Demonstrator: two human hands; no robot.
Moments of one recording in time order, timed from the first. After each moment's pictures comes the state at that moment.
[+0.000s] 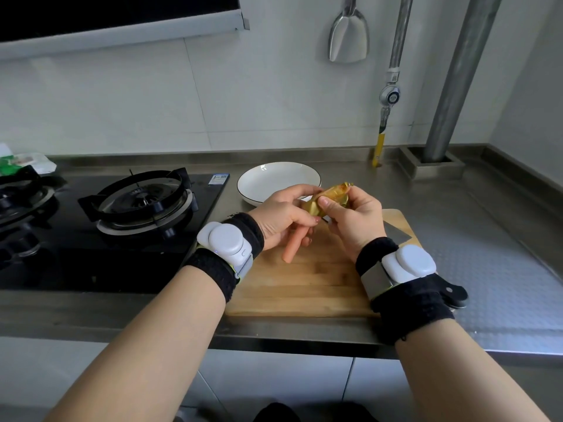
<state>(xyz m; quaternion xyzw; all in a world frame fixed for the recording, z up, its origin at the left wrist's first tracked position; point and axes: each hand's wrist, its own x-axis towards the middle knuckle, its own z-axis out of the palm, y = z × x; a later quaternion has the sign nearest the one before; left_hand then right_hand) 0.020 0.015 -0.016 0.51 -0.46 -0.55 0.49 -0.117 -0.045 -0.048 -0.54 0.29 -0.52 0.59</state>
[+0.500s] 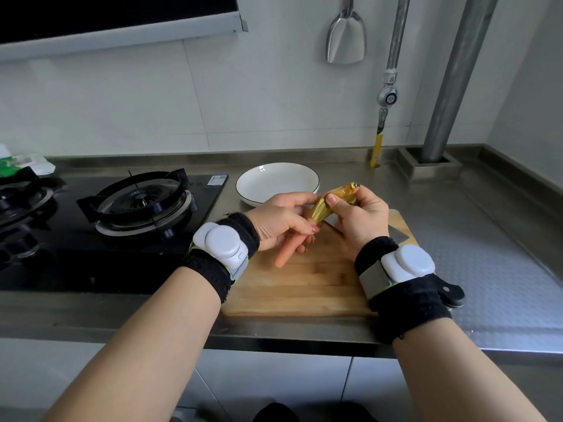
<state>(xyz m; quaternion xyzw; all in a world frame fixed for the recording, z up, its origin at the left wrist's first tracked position) 0.023 0.019 -0.013 0.50 -0.49 -0.58 0.42 -0.120 -0.050 -0.048 -0.49 0.32 -0.56 0.59</state>
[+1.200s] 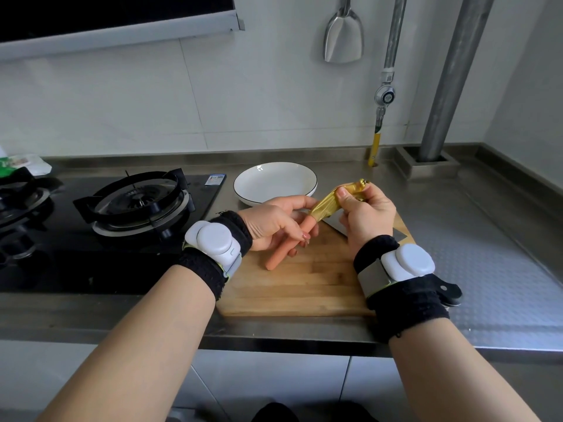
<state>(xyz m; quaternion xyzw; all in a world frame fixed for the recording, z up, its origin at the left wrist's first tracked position) 0.032 0.021 -0.012 0.48 -0.51 -0.62 0.36 -0.124 -0.051 -0.043 -0.43 0.34 -0.60 0.58</state>
